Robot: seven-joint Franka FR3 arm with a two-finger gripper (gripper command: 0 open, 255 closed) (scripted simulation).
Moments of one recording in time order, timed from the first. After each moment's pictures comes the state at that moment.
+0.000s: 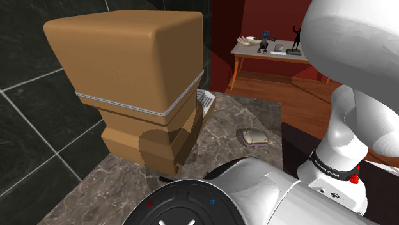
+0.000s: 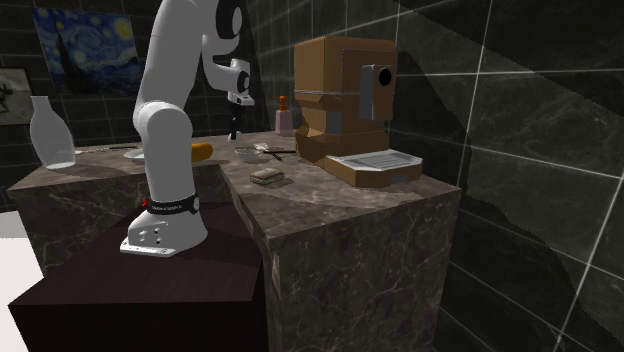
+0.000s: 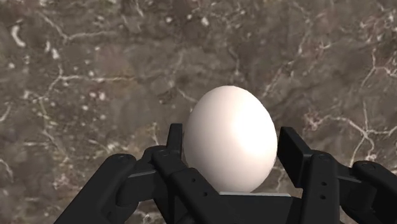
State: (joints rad) arm 0.64 0.33 0.87 -2.04 -0.07 2.35 1.49
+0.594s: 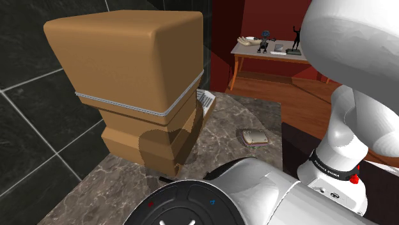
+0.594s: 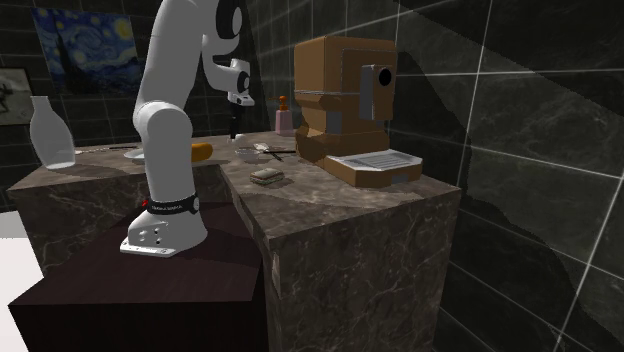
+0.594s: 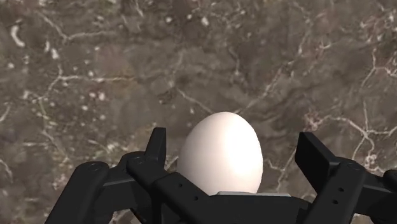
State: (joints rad) arm 0.64 0.33 0.87 -2.04 -0.08 2.35 1.49
